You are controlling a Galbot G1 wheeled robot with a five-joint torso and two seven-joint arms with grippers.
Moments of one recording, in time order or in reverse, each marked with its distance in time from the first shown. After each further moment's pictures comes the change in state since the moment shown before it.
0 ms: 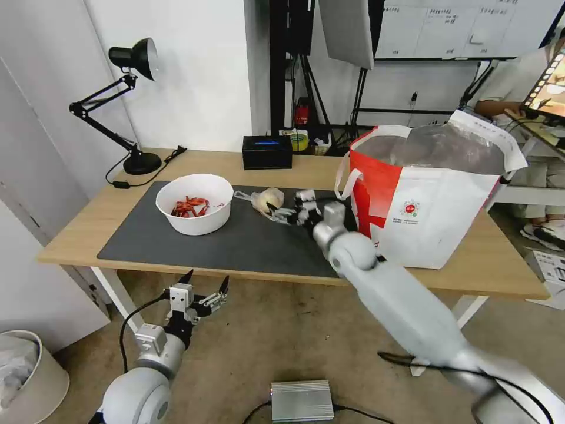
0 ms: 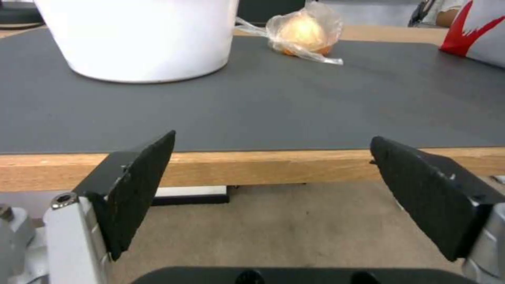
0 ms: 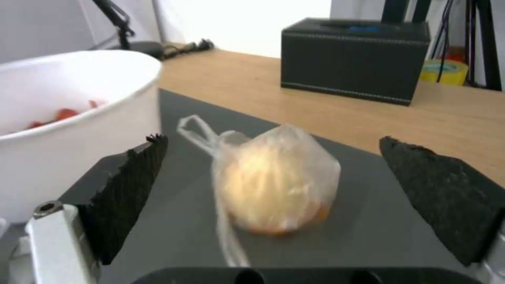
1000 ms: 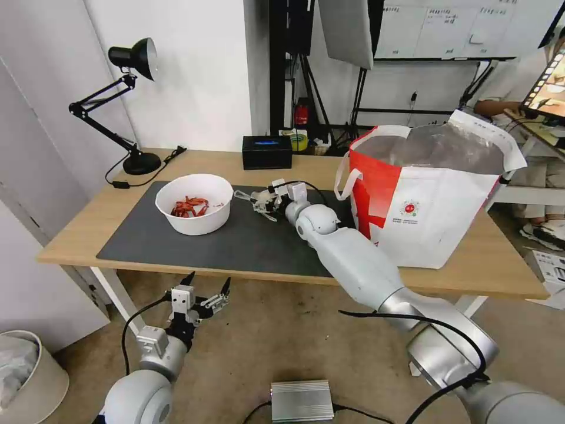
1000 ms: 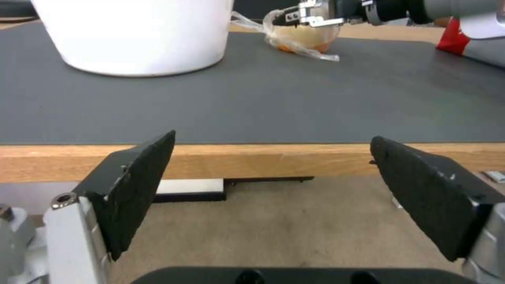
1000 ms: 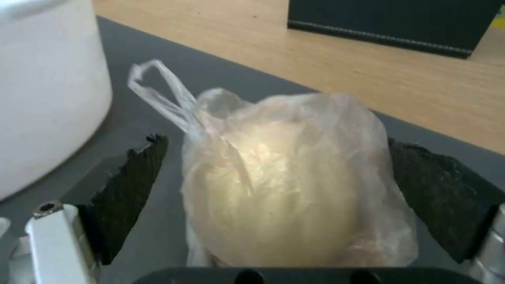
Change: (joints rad) left arm 0.005 -0.012 0.007 0.002 0.003 -0.001 0.000; right arm 0.148 0.197 -0.012 -0.375 -0.102 -0.061 -0.068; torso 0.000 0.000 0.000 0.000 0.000
